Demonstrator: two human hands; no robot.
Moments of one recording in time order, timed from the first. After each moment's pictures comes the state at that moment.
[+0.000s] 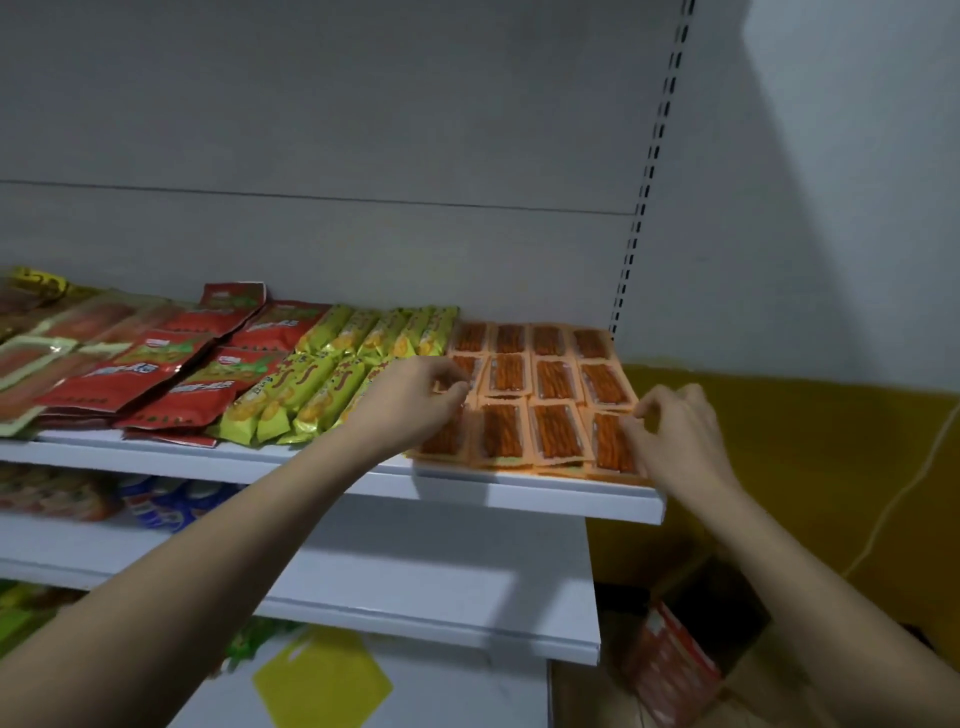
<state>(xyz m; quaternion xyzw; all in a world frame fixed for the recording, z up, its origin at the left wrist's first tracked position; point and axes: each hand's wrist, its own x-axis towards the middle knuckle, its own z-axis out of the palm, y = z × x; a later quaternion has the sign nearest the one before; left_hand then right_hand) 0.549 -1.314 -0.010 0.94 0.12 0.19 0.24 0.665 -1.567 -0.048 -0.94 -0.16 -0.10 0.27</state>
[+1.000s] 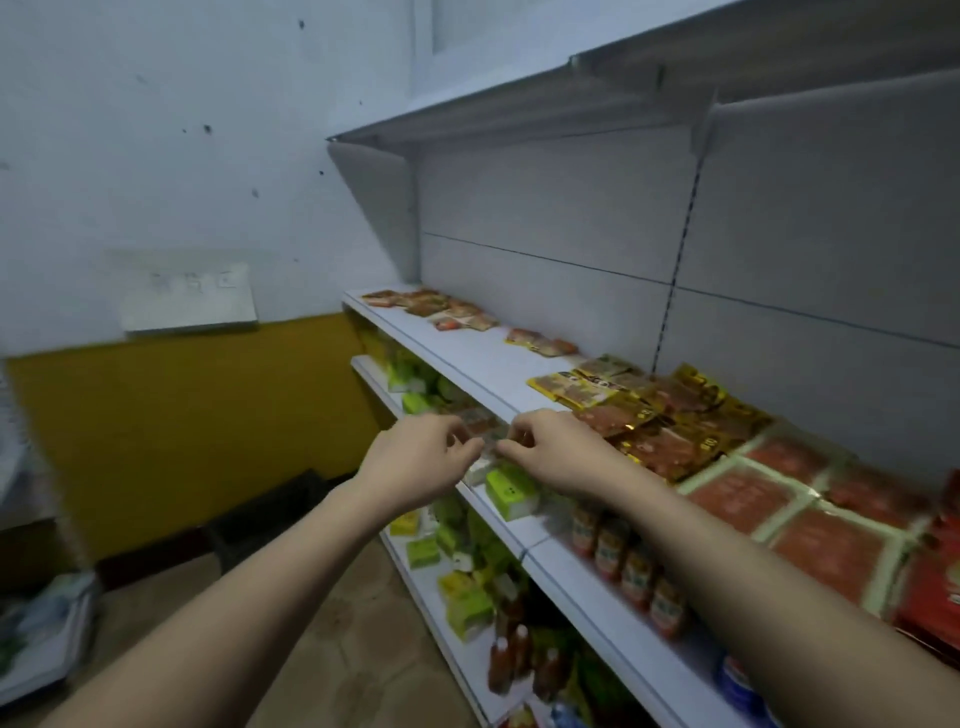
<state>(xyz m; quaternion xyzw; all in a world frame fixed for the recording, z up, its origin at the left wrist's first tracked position) -0.005 -0.770 0.029 0.82 0.53 0.18 0.10 0.174 -0.803 0.044 -0.65 -0.74 0.10 0.18</state>
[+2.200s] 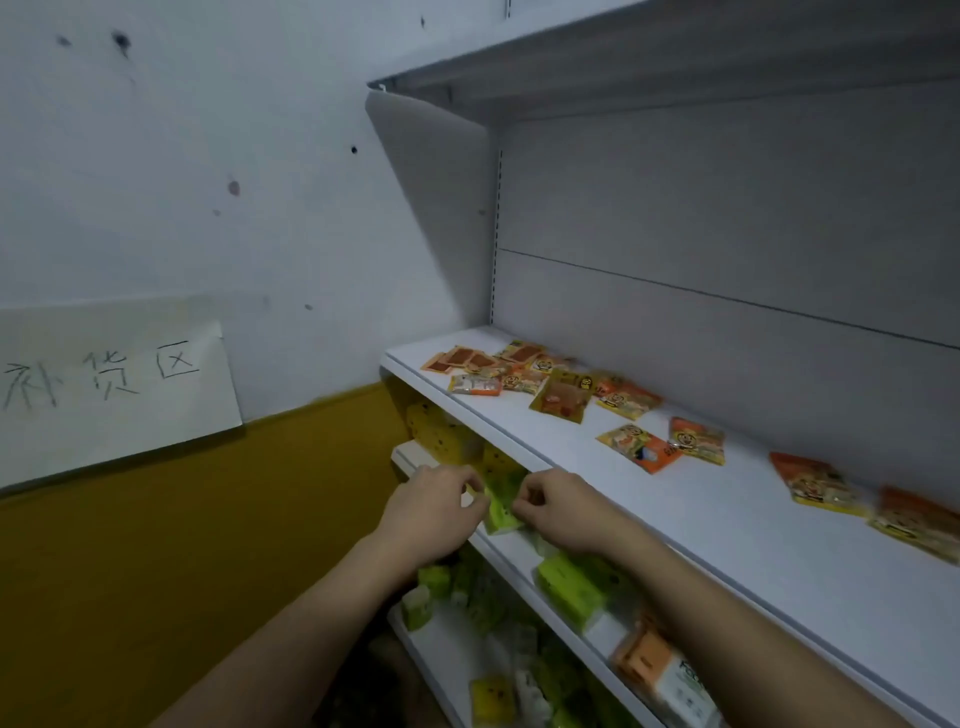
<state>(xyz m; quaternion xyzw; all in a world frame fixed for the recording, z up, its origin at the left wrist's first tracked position) -0.256 -0.020 -0.031 0.85 0.49 0.15 0.15 -0.083 -0.068 -0.019 -0.71 -0.66 0.21 0.17</state>
